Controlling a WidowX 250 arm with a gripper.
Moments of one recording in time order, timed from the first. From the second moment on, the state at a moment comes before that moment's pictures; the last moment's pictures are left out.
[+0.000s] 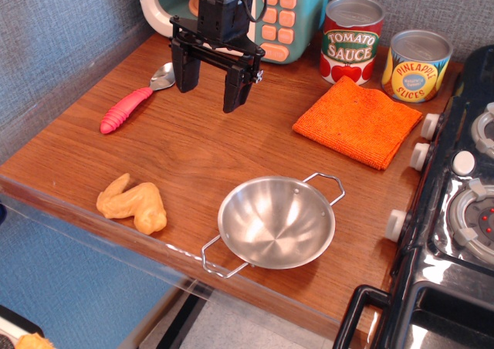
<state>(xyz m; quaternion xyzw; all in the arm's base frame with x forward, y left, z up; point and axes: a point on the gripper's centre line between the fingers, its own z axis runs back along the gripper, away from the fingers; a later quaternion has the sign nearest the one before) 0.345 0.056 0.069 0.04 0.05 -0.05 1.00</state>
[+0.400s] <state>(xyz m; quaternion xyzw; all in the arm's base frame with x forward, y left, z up) 0.342 0.054 0.054 0.04 0.07 -0.05 1.00</state>
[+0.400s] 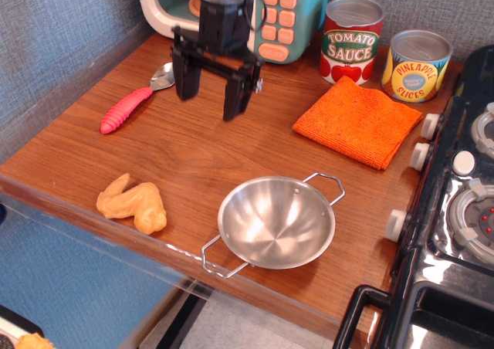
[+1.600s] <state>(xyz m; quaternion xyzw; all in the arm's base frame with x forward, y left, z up) 0.434 -0.072 0.020 0.04 0.02 -0.04 1.00</state>
